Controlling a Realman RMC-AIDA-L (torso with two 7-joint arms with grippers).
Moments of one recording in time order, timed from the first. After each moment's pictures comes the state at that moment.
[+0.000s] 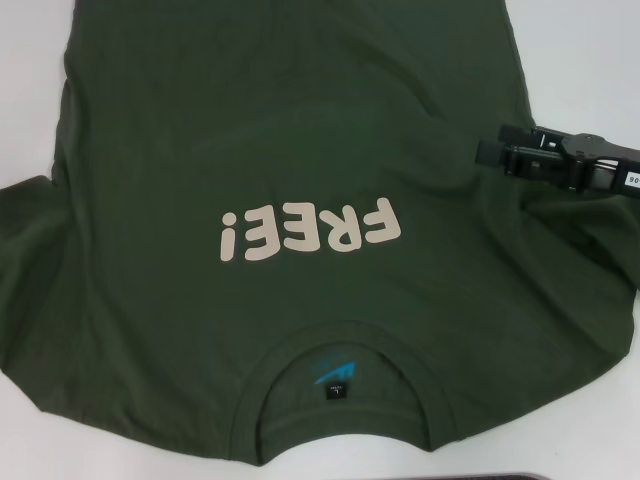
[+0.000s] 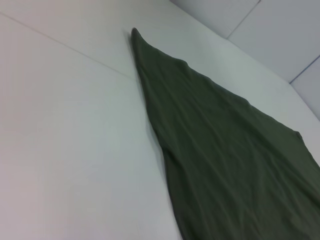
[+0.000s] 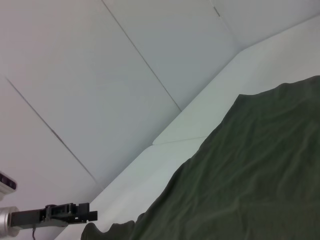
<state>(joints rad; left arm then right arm) -0.30 -1.92 -2.62 -0.65 -1.14 1.34 -1.96 0.44 2.04 -0.49 -0.53 -1.99 -1.60 1.59</state>
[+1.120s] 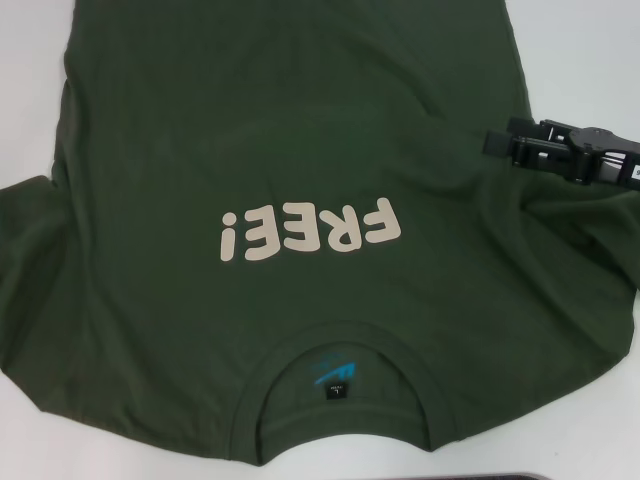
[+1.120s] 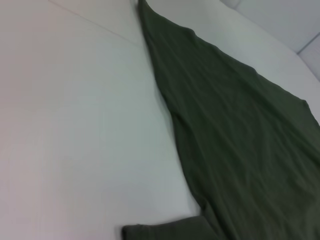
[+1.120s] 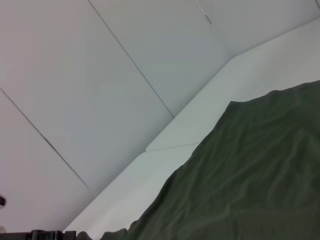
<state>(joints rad) -0.28 -1.91 -2.61 -0.66 -1.07 1.38 -1.95 0.44 2.03 -0.47 -0.53 -1.99 -1.60 1.60</state>
